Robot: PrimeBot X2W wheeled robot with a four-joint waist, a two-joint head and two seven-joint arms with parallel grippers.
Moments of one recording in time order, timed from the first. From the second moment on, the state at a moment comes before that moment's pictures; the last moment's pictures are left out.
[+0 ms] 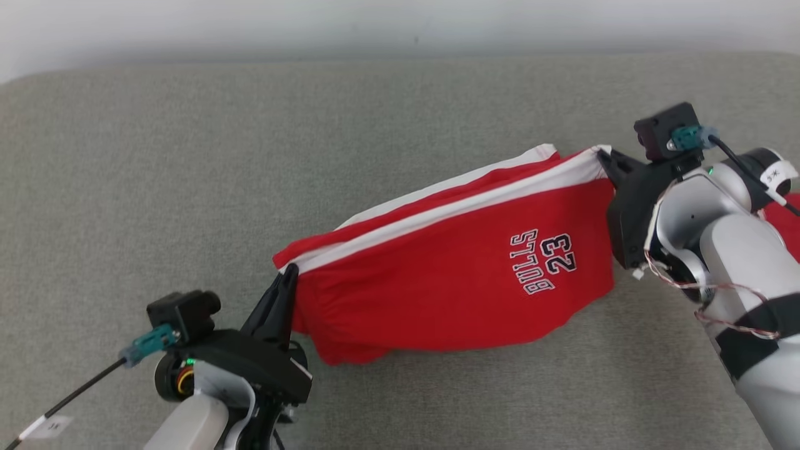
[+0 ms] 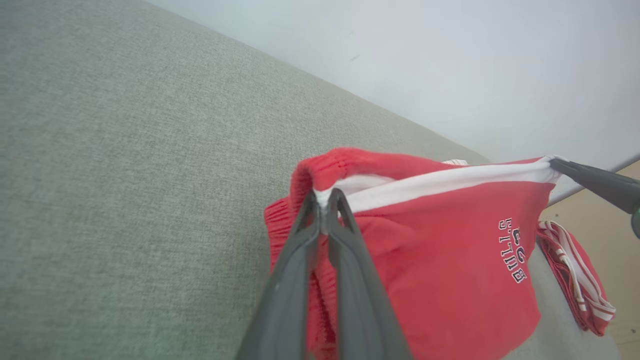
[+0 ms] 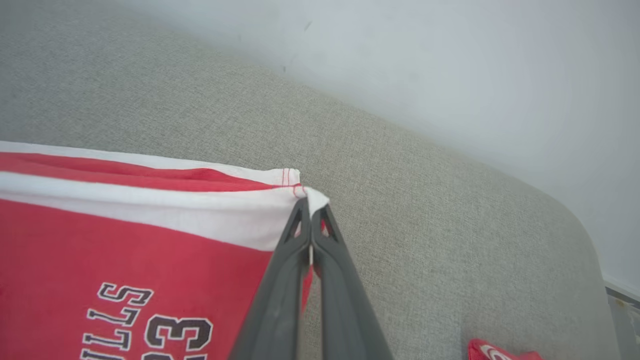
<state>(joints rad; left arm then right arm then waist) -0.39 0.31 -0.54 0.22 -0.96 0.09 -0.11 -0.76 -0.40 0.41 0.44 0.30 0.13 0.44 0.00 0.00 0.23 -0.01</state>
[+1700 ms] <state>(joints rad) 0.02 0.22 -0.19 0.01 -0.47 0.10 -0.26 -0.85 -0.25 0.16 0.92 0.37 0.13 0.41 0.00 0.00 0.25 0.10</state>
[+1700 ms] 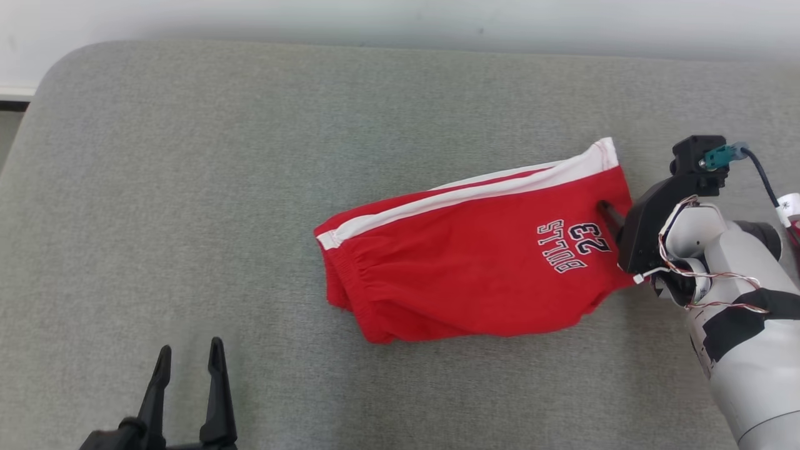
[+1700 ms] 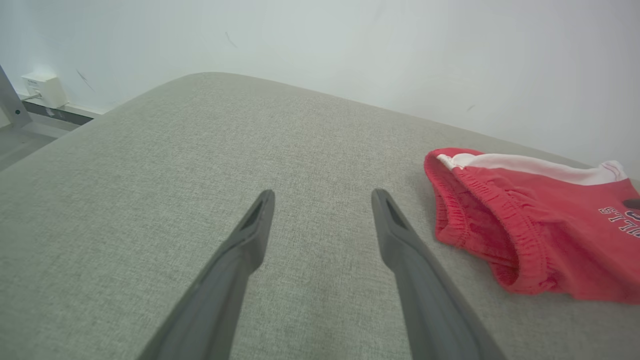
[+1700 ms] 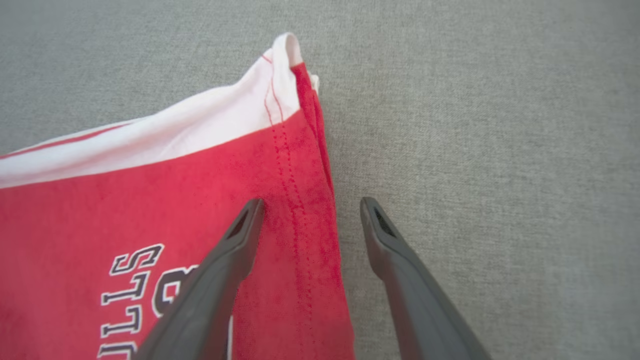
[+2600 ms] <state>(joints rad) 0.10 0.09 -0.05 0.05 -0.28 -0.07 -0.26 -0.85 -0.21 0.08 1.02 0.30 0.13 0.44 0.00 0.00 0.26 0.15</state>
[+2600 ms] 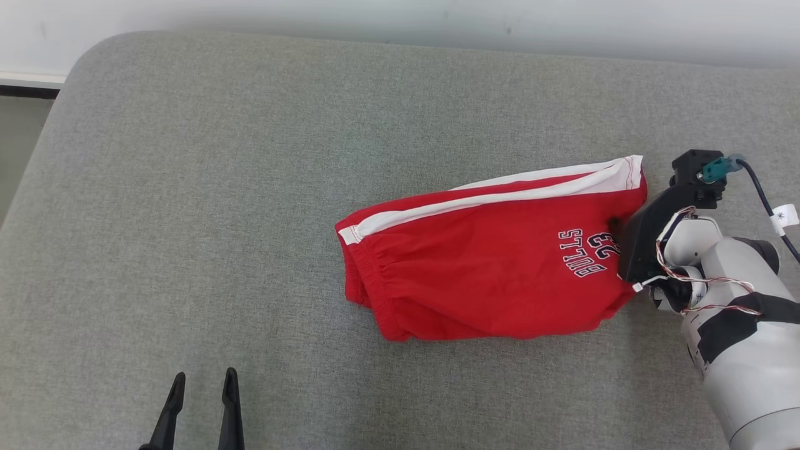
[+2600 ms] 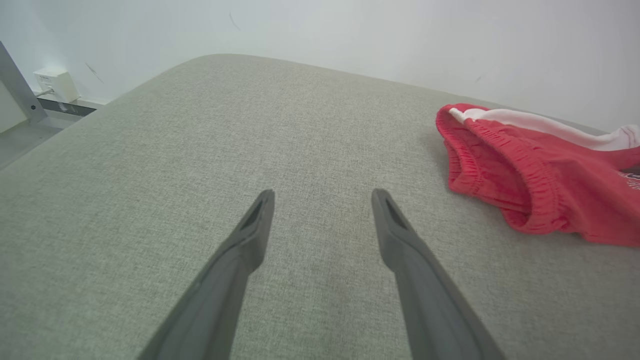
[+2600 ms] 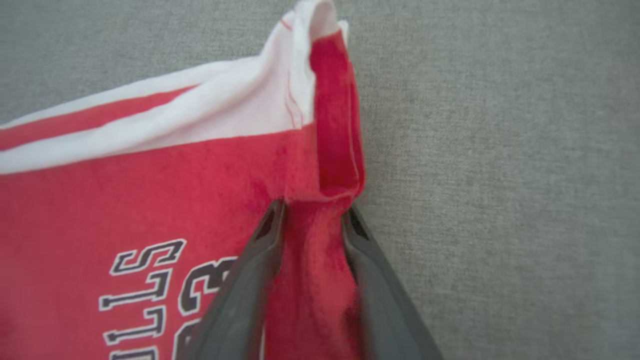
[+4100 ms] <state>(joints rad) 0.16 0.06 -0.01 0.11 -0.27 -0.11 -0.26 -0.68 -0.19 0.21 0.59 0.18 0.13 0.53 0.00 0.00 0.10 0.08</state>
